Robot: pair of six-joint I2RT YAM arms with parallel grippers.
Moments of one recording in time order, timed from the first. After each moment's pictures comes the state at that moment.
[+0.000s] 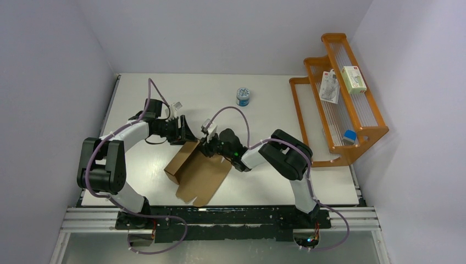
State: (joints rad) left arm -0.13 1.60 0.92 -0.37 0.75 -0.30; right arm 0.89 2.05 0.89 0.94 -0.19 0.05
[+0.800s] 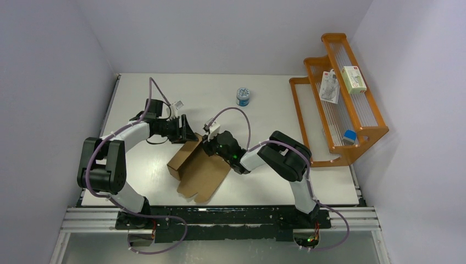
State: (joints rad) left arm -0.14 1.60 0.90 -0.30 0.77 -0.30; right arm 0.92 2.05 0.87 0.94 0.04 0.12
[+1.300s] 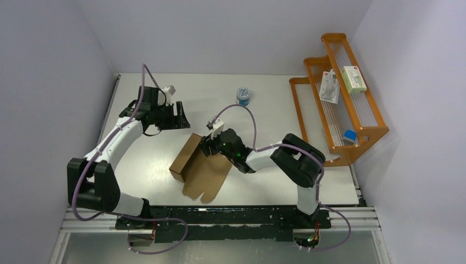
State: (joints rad) left arm -0.17 1.44 1.05 -0.50 0.40 -0.25; right arm 0.92 1.92 0.83 0.83 0.06 0.13
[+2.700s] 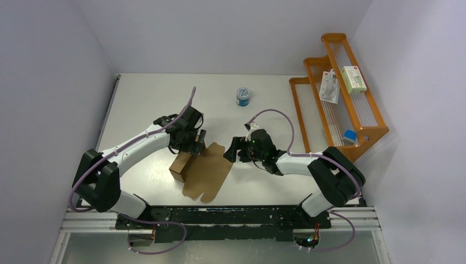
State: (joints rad) left arm -0.61 1.46 1.06 -0.77 -0.17 -0.29; right arm 0.68 1.53 0.53 0.43 -0.19 0.59
